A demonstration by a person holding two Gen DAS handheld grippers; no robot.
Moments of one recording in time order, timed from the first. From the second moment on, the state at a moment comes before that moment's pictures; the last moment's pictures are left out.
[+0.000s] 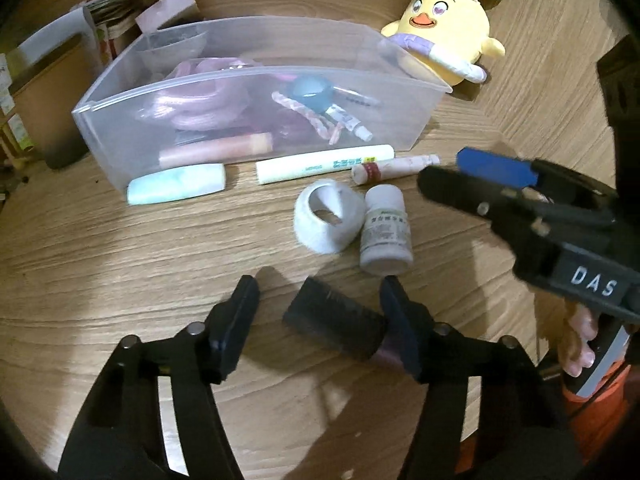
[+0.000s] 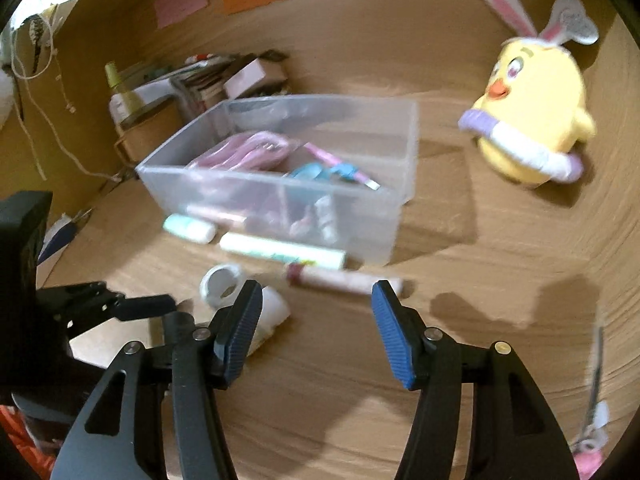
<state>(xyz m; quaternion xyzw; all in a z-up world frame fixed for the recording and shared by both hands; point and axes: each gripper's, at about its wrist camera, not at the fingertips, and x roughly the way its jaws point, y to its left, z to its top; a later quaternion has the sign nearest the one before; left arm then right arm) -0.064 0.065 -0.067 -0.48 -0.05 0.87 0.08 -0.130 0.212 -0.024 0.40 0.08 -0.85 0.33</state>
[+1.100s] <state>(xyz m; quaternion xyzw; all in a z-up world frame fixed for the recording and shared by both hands) -0.060 0.053 -0.067 -0.43 0.05 0.89 0.12 -0.105 0.199 -0.056 0.43 0.10 -0.83 0.33</state>
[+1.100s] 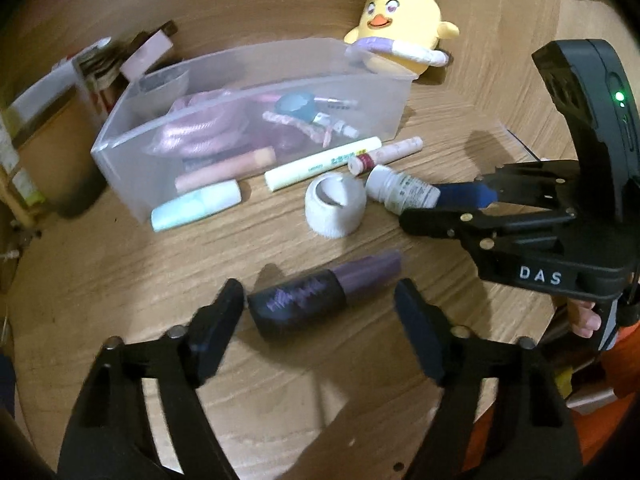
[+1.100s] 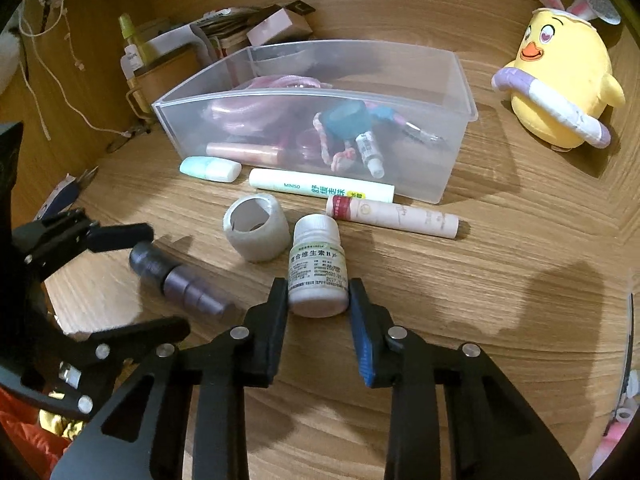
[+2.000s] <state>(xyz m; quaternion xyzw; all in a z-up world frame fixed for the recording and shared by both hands) -0.054 0.045 -0.055 -0.43 0.05 0.89 0.14 -0.091 0.215 -0.054 0.43 0.11 -0.84 0.32</state>
